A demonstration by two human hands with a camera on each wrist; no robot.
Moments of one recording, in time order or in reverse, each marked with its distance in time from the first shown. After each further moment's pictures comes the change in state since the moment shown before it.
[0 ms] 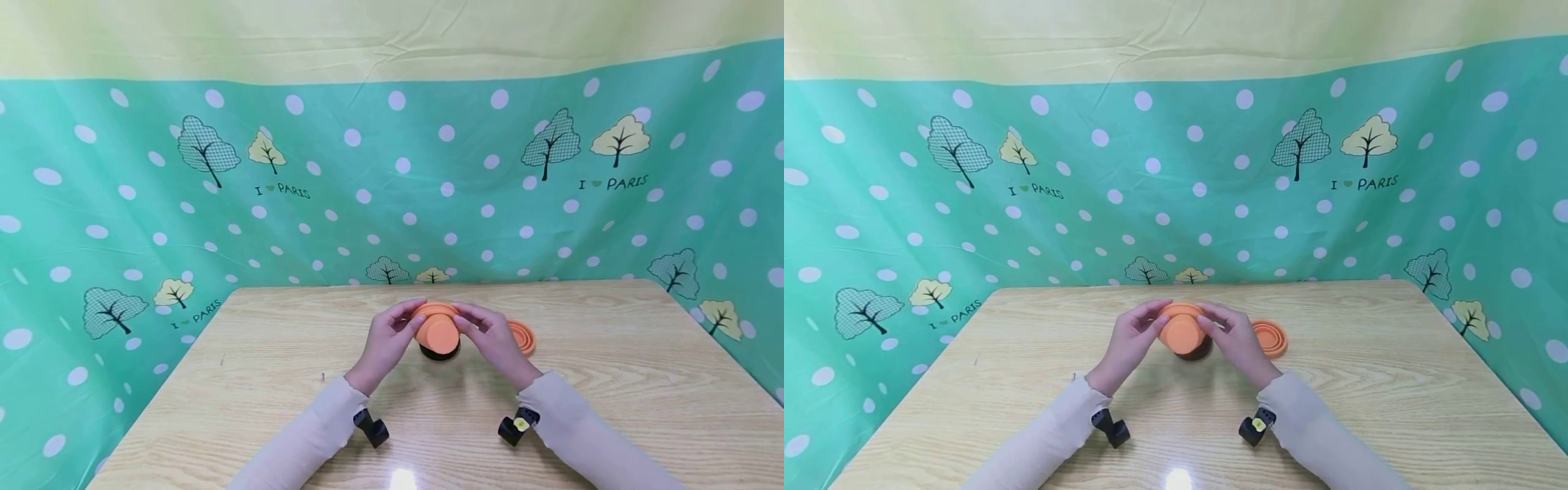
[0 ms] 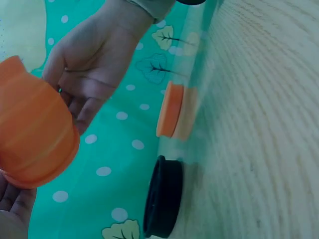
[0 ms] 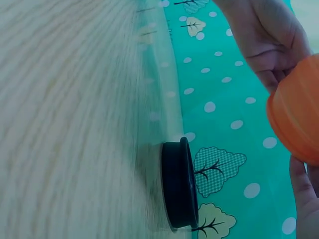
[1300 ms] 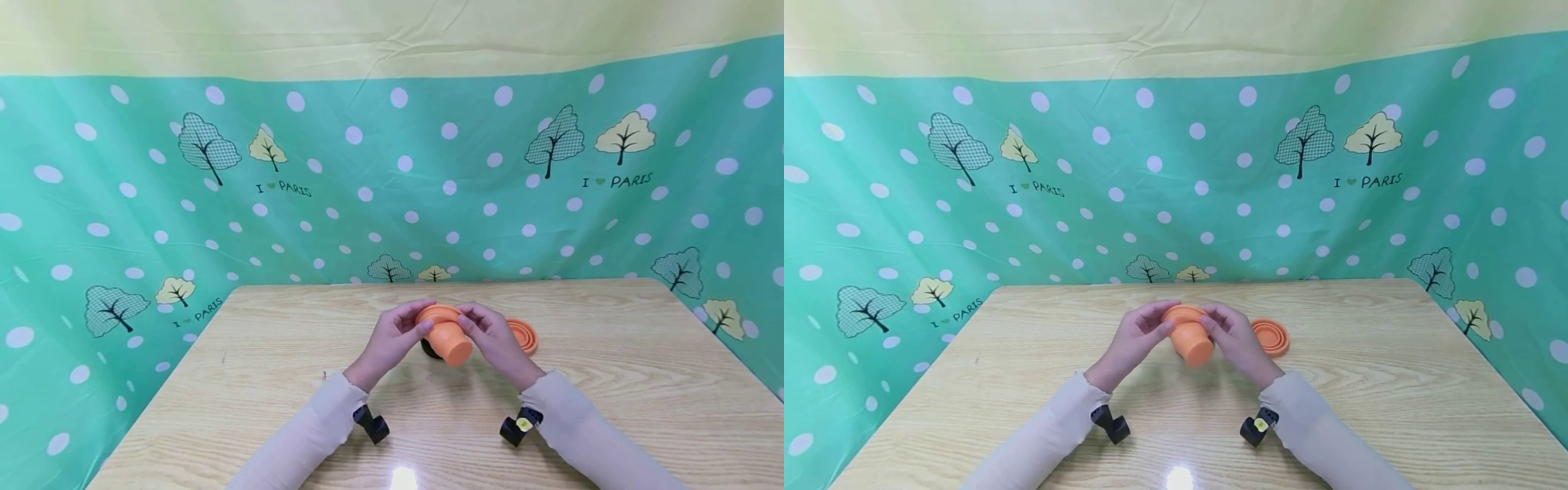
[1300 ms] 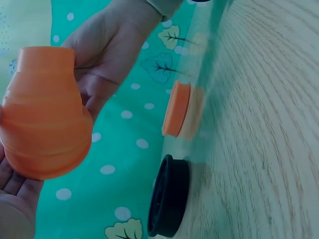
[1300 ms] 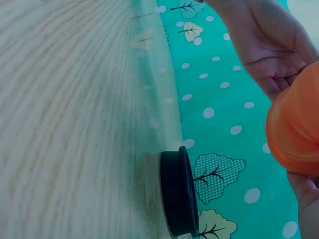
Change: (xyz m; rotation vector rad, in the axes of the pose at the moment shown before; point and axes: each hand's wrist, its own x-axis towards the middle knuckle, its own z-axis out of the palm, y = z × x) left_hand 0.007 -0.026 -0.003 -0.160 -0.162 -0.059; right_hand -0.001 -0.002 -0.001 0.038 -0.090 0.009
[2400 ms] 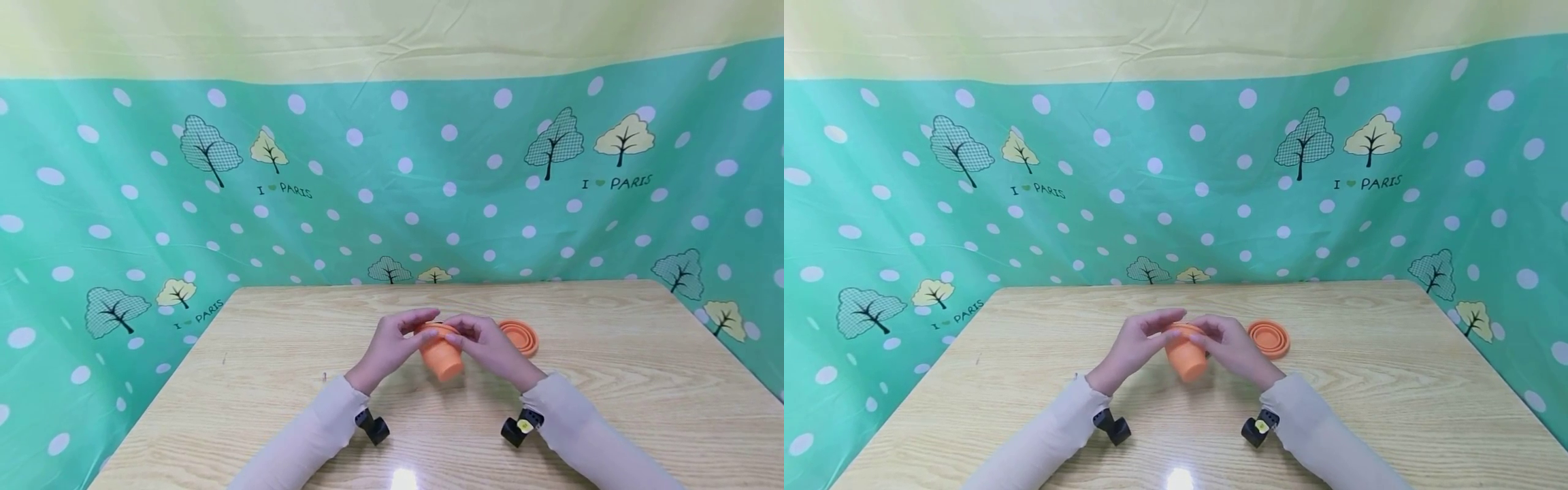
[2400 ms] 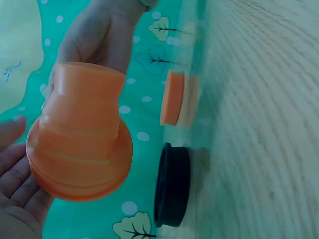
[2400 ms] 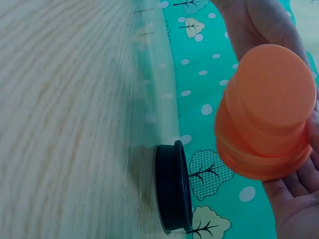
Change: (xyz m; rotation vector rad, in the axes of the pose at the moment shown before) left_hand -0.002 -0.004 0.000 0.278 0.019 0.029; right_hand 0.002 0.005 0.002 -0.107 -0.170 0.026
